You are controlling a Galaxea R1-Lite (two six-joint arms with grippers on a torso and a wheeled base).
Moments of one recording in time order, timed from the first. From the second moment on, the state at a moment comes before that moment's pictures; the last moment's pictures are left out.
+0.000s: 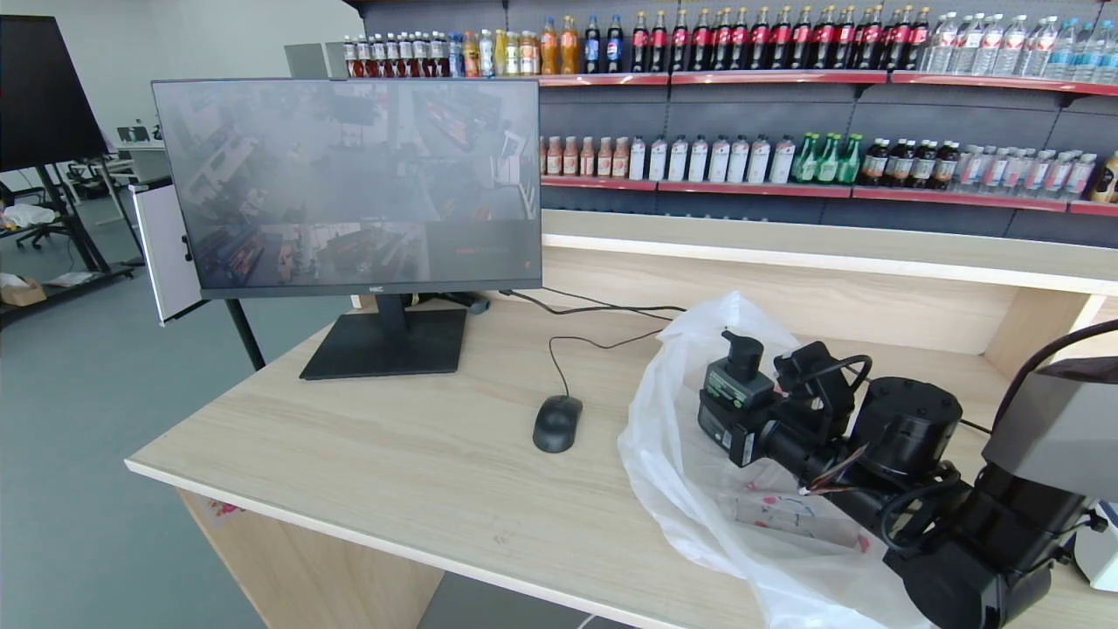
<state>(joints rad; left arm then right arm) 0.00 0.00 0.00 -0.01 0.00 -0.01 0.34 2.11 -0.49 -1.57 0.10 -0.11</state>
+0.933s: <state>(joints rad) 0.00 0.00 0.00 -0.01 0.00 -0.01 0.36 2.12 -0.47 -1.57 0.10 -0.10</state>
